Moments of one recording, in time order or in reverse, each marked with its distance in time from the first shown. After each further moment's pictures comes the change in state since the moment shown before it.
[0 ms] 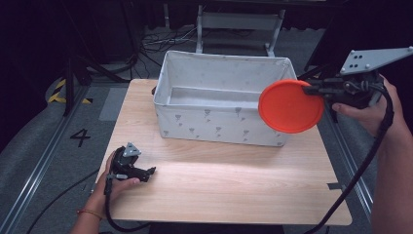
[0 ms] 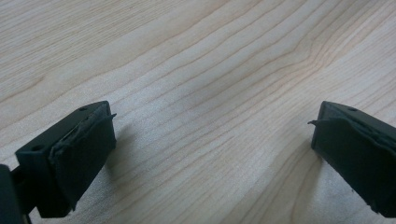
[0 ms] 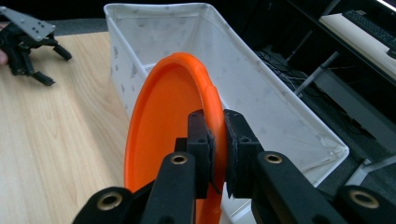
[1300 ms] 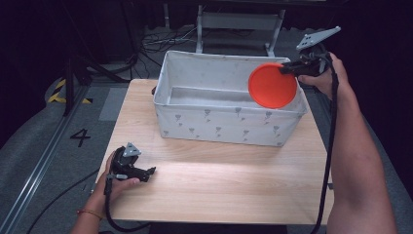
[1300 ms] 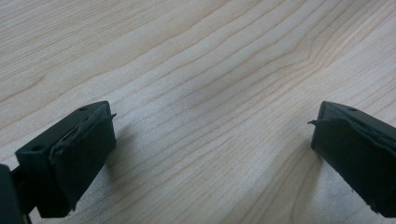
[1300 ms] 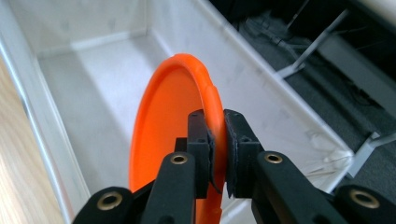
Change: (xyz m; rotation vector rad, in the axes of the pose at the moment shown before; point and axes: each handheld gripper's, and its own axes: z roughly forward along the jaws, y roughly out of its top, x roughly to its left) left arm 0.000 0.000 0.000 -0.001 0.000 -0.001; right arm -0.094 -0.018 0.131 0.141 0.018 0.040
